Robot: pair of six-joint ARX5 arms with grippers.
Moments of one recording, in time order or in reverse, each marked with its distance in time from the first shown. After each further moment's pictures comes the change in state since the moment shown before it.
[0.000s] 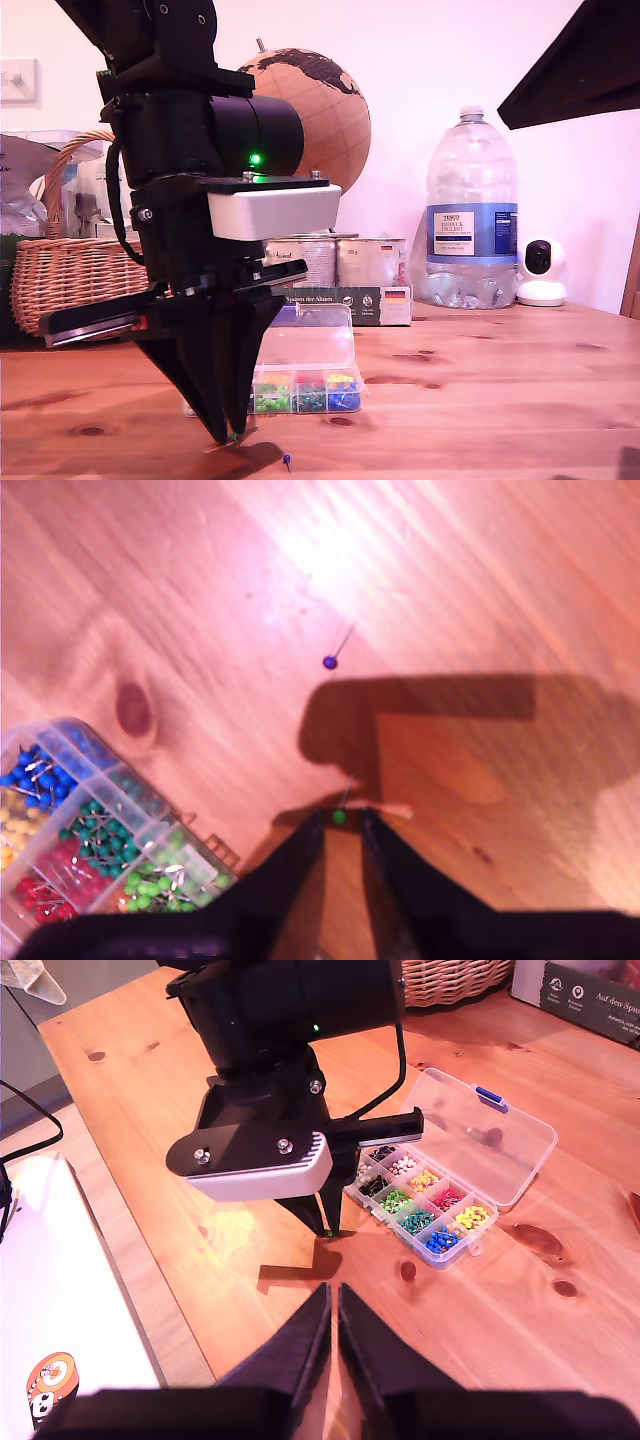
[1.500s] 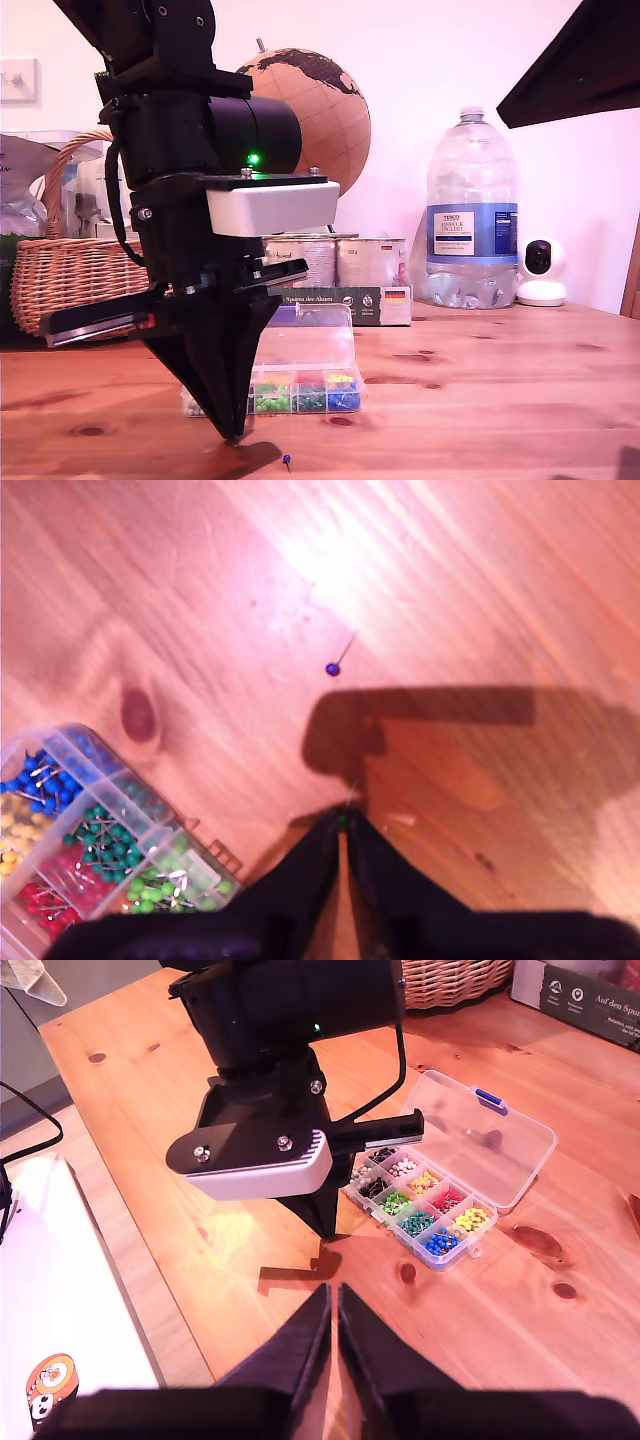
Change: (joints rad) left arm -0.006 0.000 0.000 0.001 0.030 0.006; right arm 0.000 0.000 0.000 0.003 0.000 0.000
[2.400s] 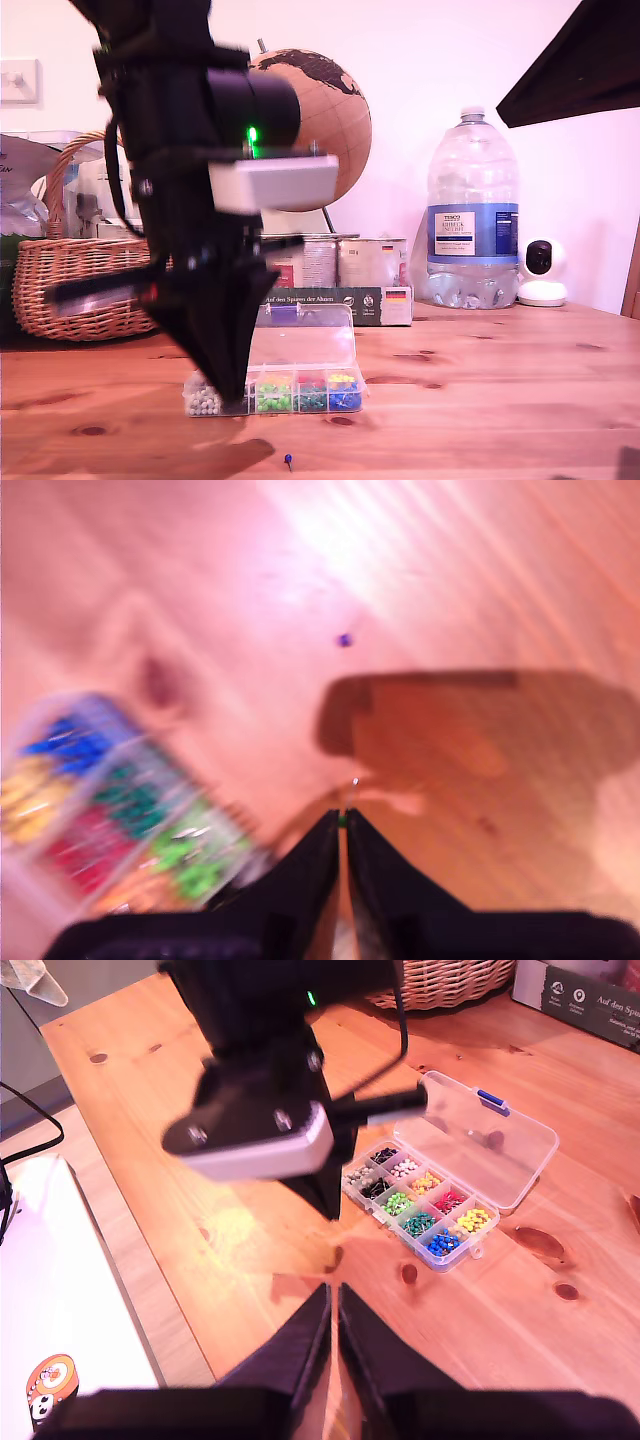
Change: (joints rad) left arm 0.000 -0.052 0.026 -0.024 -0.042 -0.013; right arm 0.000 0.000 0.000 0.001 -0.001 0.000
